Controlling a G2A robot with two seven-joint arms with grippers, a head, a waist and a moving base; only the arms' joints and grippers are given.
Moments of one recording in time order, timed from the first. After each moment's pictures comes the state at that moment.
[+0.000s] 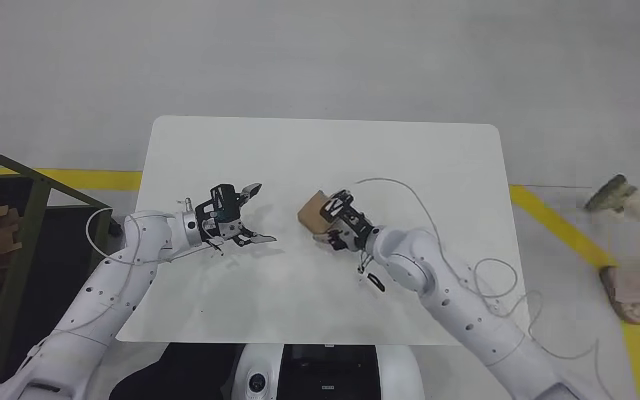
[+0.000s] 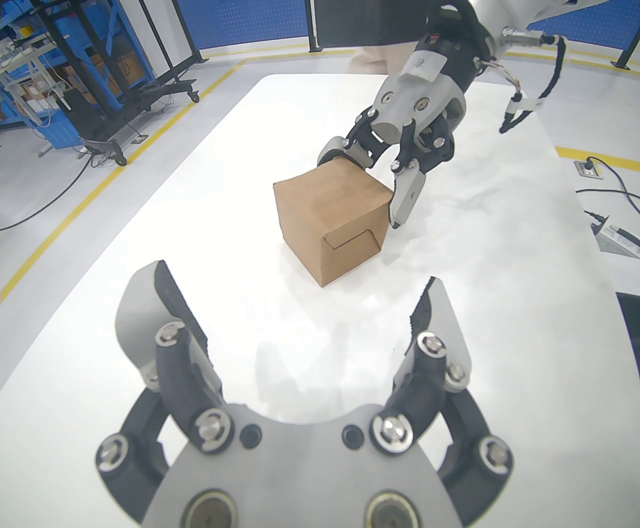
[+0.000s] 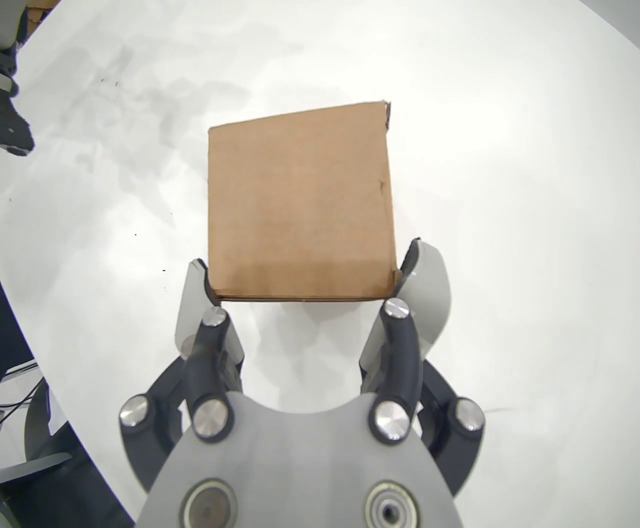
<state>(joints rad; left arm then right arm) 1.23 -0.87 -1.20 -1.38 1.59 -0.88 0.52 -1.07 -1.22 0.79 -1.56 -1.03 -0.19 0.60</state>
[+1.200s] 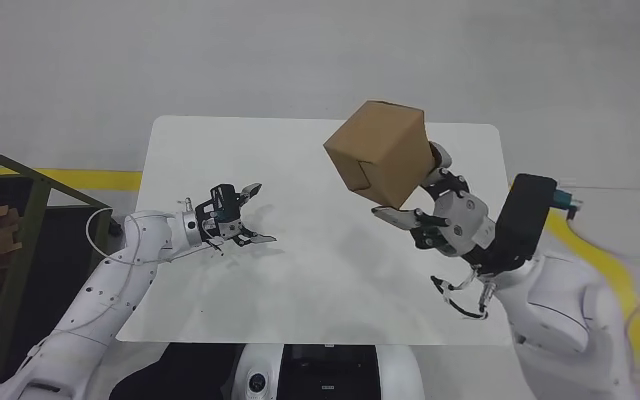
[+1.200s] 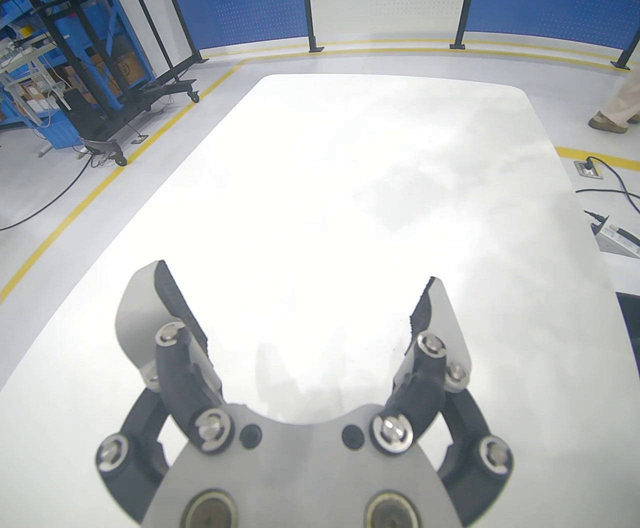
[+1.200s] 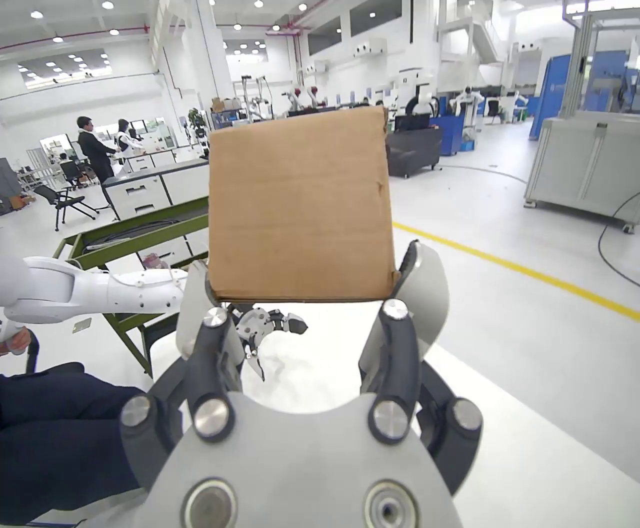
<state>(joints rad) 1.23 -0.87 -1.20 -1.38 1.59 -0.88 0.52 -1.49 -1.13 1.43 -2.33 -0.74 -0.49 0.29</state>
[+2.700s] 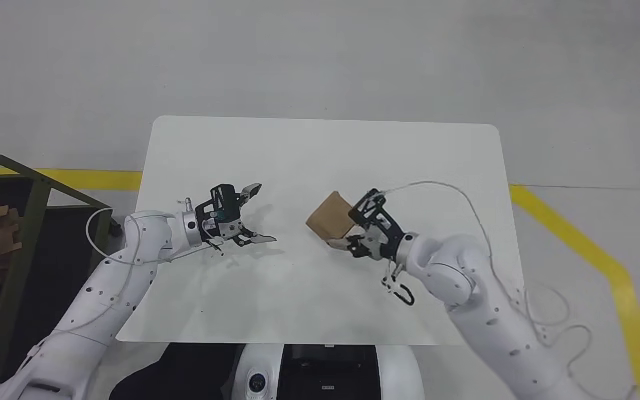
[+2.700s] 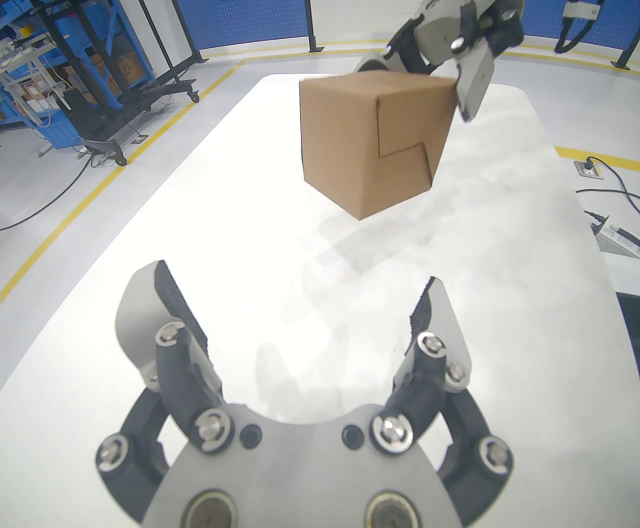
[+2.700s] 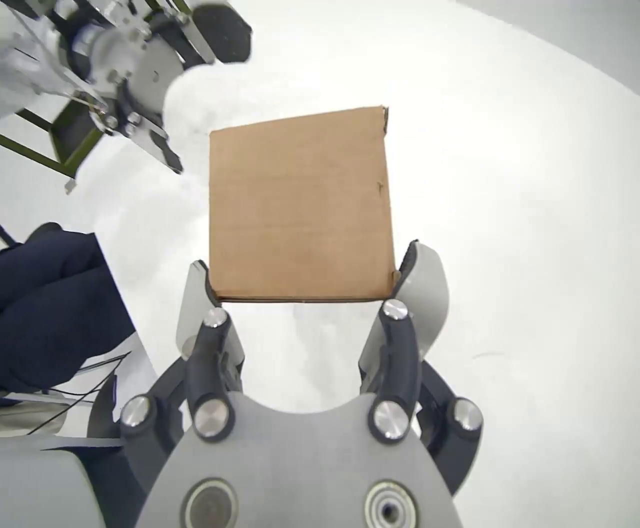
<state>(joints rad) 1.23 -0.87 -1.20 -1.38 1.59 -0.88 0.52 -1.25 -1.15 1.01 -1.79 -0.91 -0.28 0.70</state>
